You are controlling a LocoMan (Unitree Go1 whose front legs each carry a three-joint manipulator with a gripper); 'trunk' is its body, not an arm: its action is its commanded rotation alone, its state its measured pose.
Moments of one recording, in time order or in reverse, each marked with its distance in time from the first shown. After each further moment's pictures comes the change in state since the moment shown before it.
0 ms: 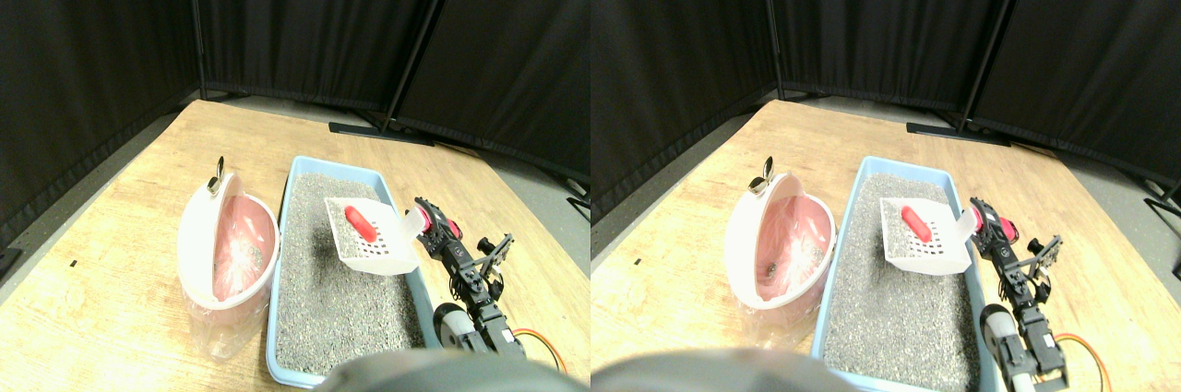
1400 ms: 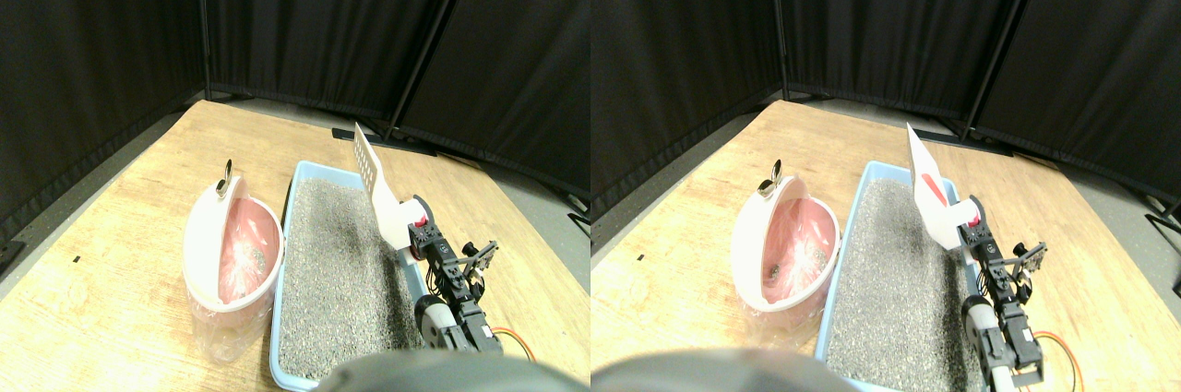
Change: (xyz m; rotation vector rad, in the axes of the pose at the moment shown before) right arm 0.015 0.015 -0.004 0.611 -0.032 -0.042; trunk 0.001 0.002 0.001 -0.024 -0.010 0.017
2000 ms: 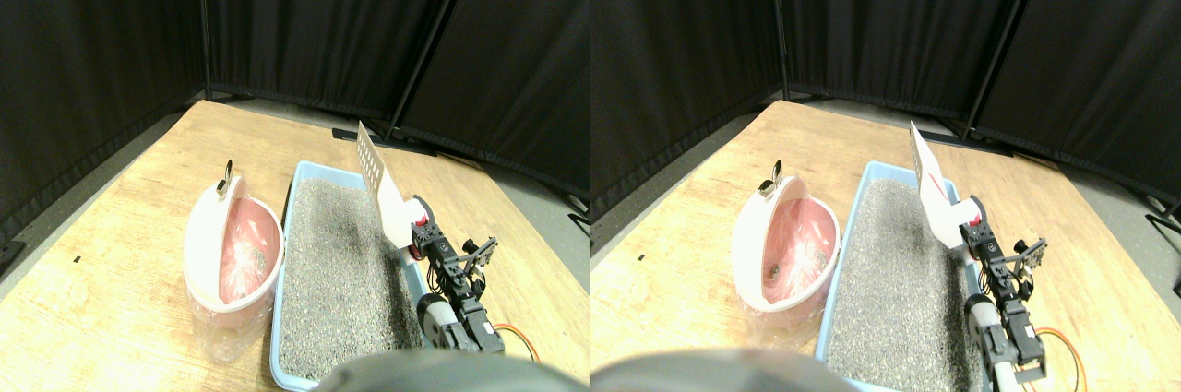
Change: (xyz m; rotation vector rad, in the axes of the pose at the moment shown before) right arm 0.003 -0.002 0.001 0.061 0.027 0.002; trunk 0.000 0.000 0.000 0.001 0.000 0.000
